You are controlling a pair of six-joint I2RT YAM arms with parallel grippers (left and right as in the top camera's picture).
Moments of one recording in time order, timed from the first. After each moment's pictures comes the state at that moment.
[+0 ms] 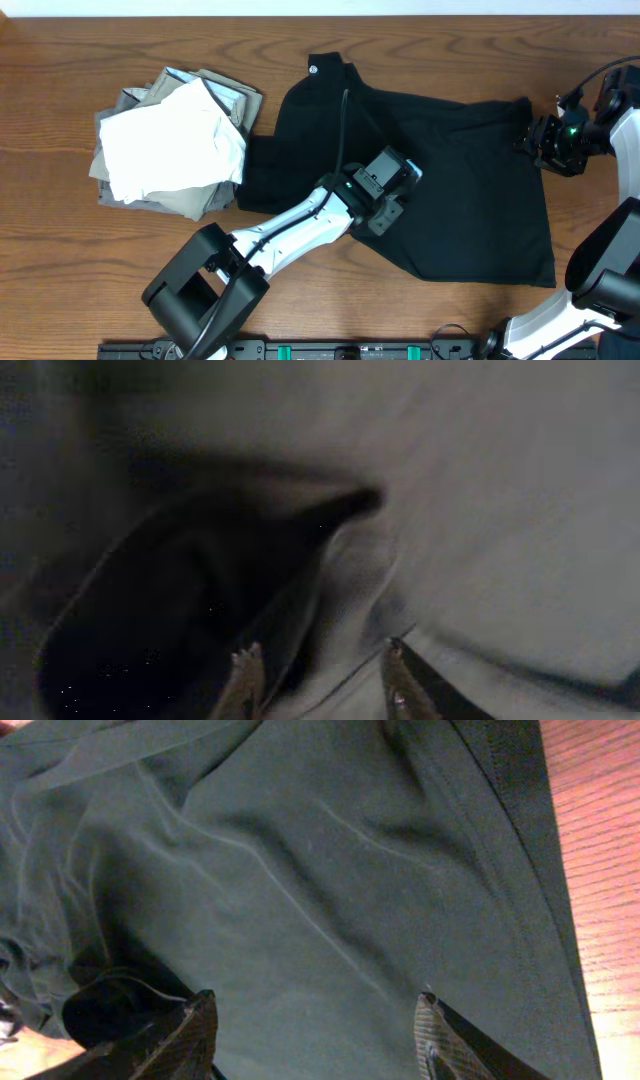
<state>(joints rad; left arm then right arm) -0.85 1.83 1.17 -0.48 0.05 -0.06 -0.39 1.86 1.50 -1.11 -0.39 0.06</state>
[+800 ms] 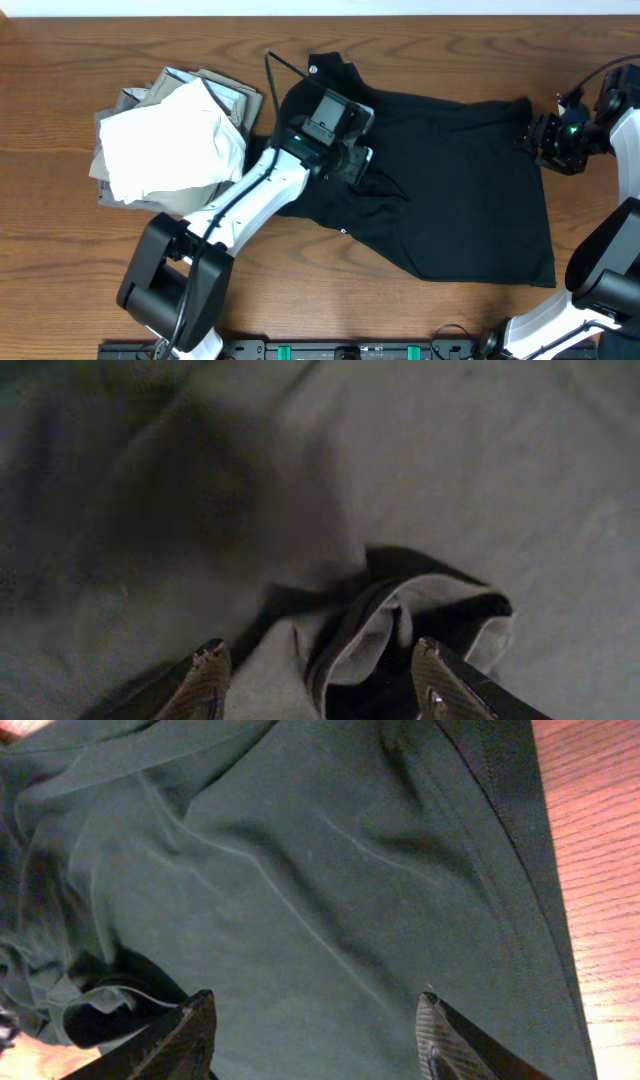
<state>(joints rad) -0.58 1.80 1.27 -0.49 0.20 -0.15 -0.39 1.86 1.49 -1.09 -0.39 0.06</state>
